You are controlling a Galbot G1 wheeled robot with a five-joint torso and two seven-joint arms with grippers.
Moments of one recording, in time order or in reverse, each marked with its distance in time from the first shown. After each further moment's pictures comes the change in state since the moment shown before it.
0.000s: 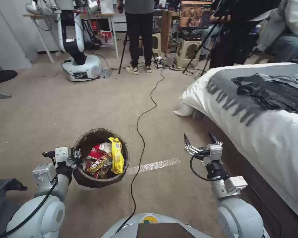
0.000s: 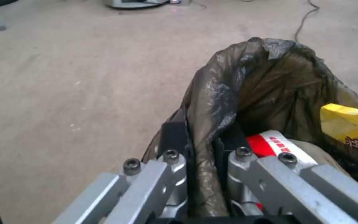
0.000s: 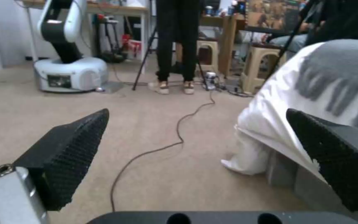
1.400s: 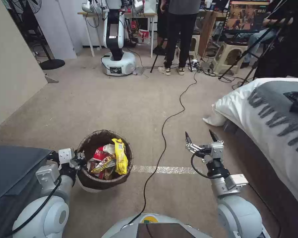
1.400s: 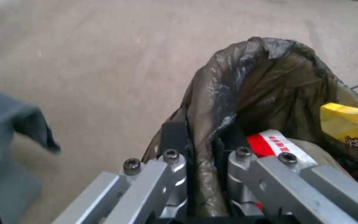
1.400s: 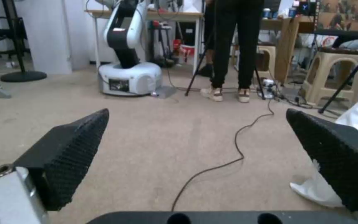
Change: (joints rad) left arm 0.015 -0.022 0.045 0.000 -0.114 0.044 -0.102; right arm 0.026 0.003 0.001 -0.009 0.023 -0.009 0.020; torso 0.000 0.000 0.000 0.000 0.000
